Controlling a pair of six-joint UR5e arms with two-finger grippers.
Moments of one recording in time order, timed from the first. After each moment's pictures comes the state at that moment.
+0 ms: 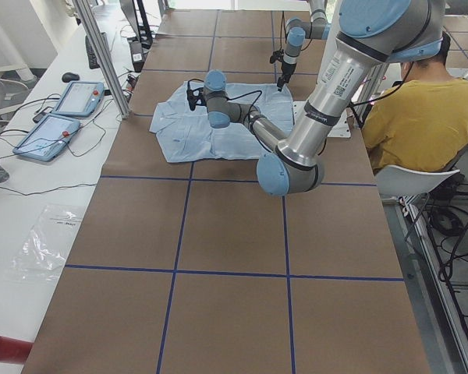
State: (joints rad) left arm -0.71 -2.18 -1.48 -2.36 -2.03 -1.63; right arm 0.04 -1.45 2.12 -1.58 1.51 2.09
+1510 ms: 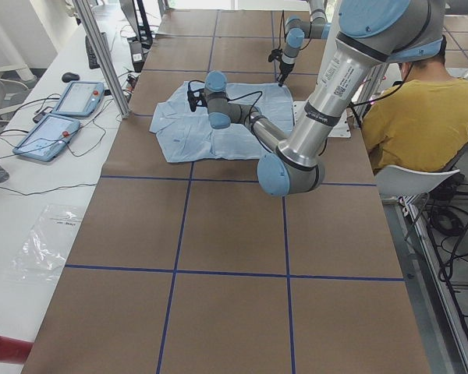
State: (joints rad) left arm -0.70 -2.17 -1.48 -2.36 -2.02 -1.64; right arm 0.05 -1.44 2.13 -1.67 1.49 2.09
